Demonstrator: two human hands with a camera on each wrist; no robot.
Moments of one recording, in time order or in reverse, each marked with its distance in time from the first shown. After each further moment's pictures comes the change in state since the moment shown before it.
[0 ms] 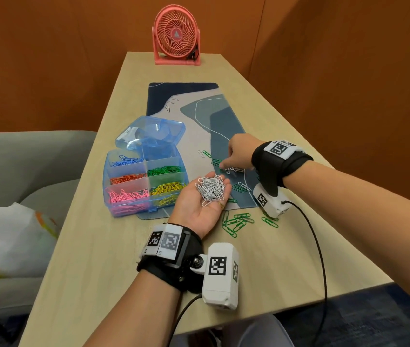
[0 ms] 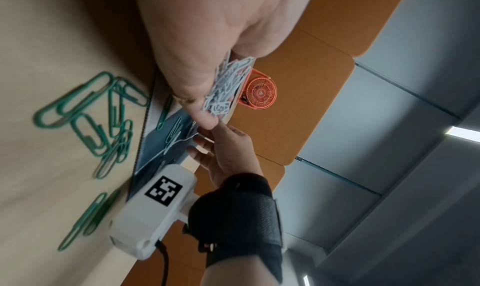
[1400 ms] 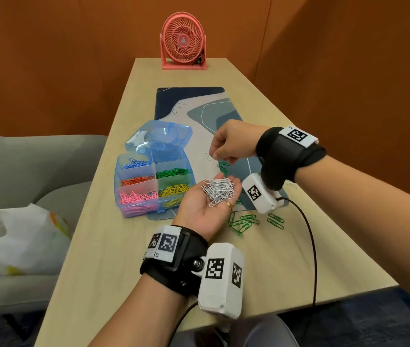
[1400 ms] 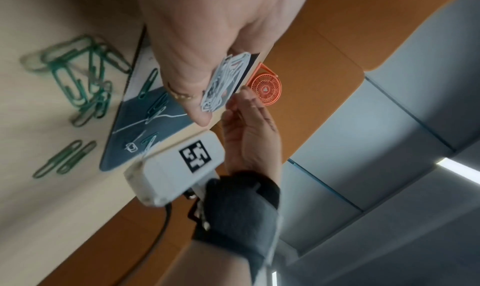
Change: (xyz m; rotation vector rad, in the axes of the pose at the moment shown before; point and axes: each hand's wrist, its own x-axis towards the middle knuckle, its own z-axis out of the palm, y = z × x) left_hand -0.028 0.003 0.010 -0.142 -0.099 -0.091; right_hand -0.029 -0.032 -0.040 0.382 -0.037 -0.193
